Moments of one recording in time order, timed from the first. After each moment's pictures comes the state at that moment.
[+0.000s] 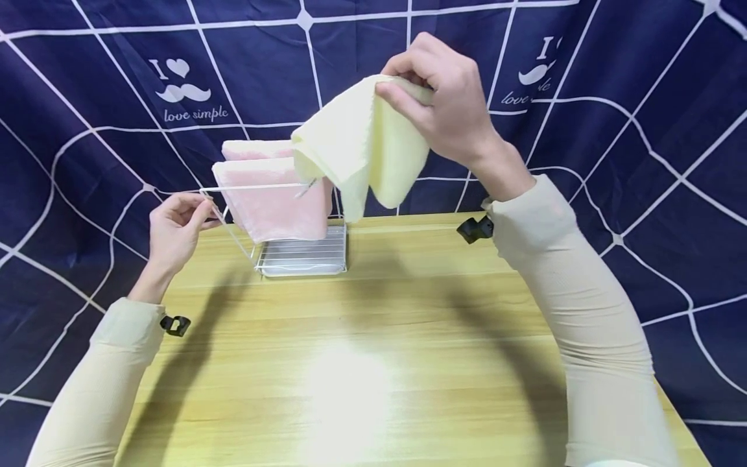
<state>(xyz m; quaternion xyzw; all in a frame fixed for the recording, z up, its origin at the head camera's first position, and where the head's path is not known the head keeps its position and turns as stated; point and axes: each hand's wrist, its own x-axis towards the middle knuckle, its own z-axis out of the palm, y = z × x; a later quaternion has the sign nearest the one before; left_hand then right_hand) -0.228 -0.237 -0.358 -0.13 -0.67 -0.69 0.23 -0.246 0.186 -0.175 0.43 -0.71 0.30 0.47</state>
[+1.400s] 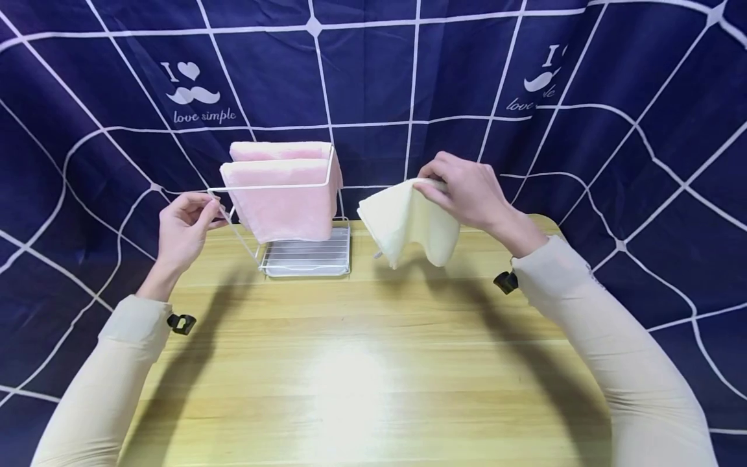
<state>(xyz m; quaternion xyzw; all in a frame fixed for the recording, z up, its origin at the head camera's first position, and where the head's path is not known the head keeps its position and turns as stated) -0.228 -0.237 -0.356 -0.12 -0.69 -0.68 0.22 -0.238 0.242 -0.275 0.33 -0.88 0.15 0.32</state>
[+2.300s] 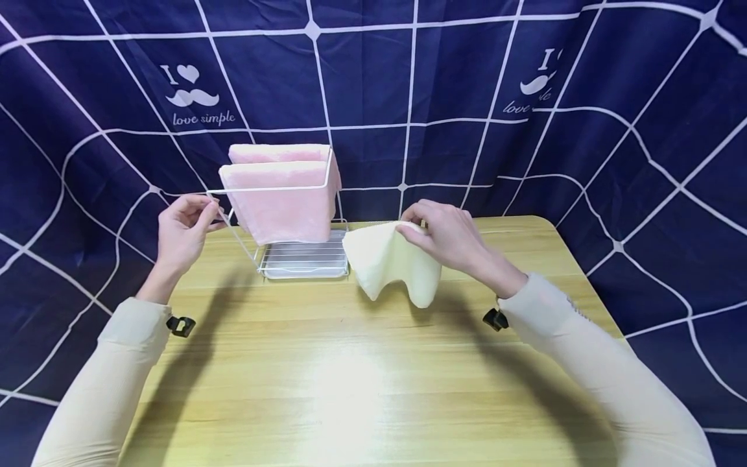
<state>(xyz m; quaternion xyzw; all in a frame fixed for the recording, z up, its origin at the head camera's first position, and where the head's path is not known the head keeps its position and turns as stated) -0.228 -0.235 -0.358 -0.11 -0.69 -0.67 0.23 -0.200 0.220 -0.318 0.31 -0.89 0.21 0.24</state>
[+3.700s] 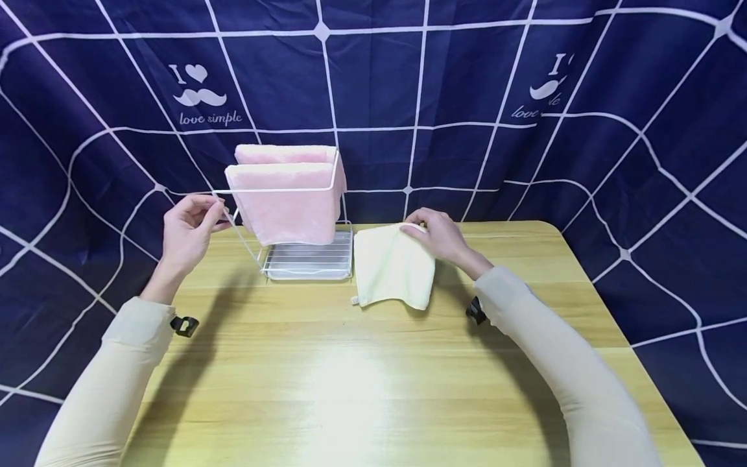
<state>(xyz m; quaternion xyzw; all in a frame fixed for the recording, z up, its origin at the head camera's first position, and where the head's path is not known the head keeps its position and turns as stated) -0.228 -0.238 -0.358 -0.11 -0.70 -0.67 0.23 -0.281 0.228 -0.402 0.21 -0.92 0.31 0.12</state>
